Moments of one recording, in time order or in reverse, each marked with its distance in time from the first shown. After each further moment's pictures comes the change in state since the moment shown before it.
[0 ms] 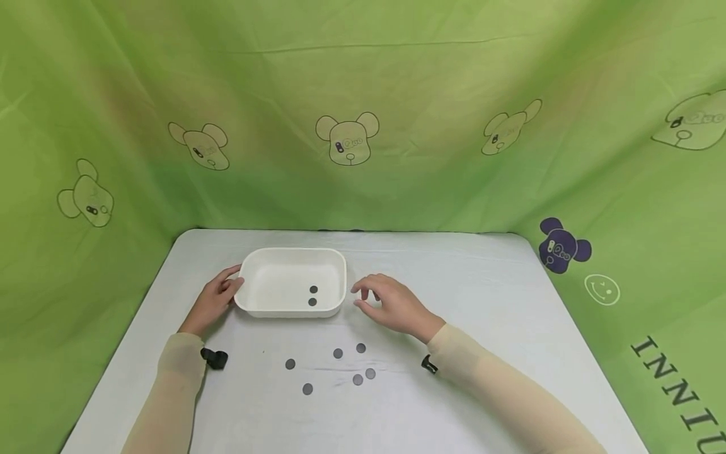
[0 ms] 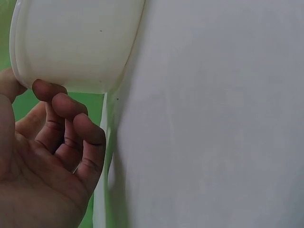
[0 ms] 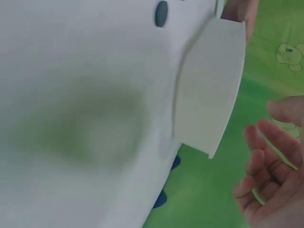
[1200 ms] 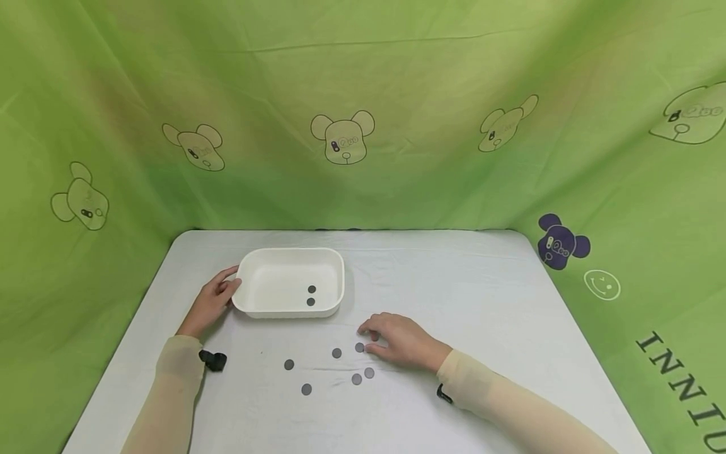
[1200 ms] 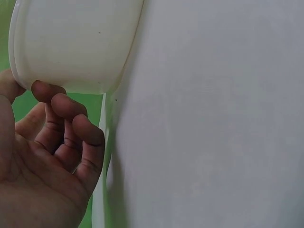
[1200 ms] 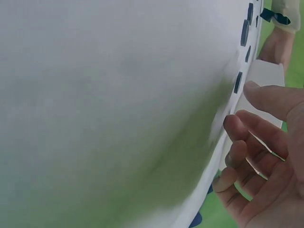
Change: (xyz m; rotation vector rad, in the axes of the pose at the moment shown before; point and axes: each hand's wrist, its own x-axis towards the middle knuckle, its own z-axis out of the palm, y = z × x) left_hand 0.000 -0.002 0.001 -0.018 0.004 0.023; right_hand -0.058 0.008 0.035 -0.083 -0.248 0.025
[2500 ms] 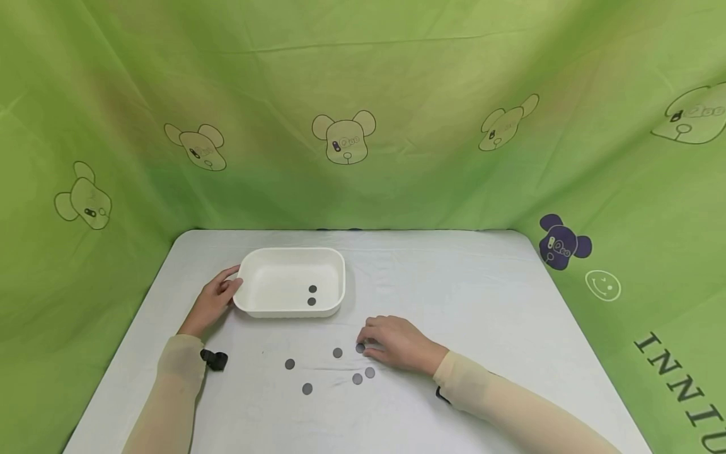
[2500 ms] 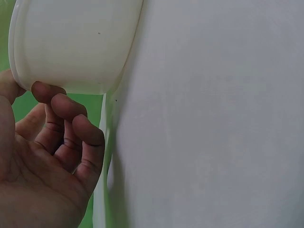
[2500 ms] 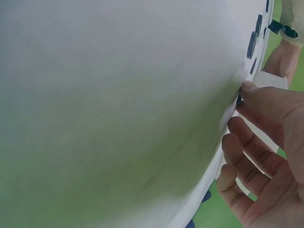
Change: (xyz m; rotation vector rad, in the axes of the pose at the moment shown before) left_hand 0.000 0.000 -0.001 0.006 -0.008 0.001; right_hand 0.002 -0.006 0.003 -0.098 -0.003 -0.106
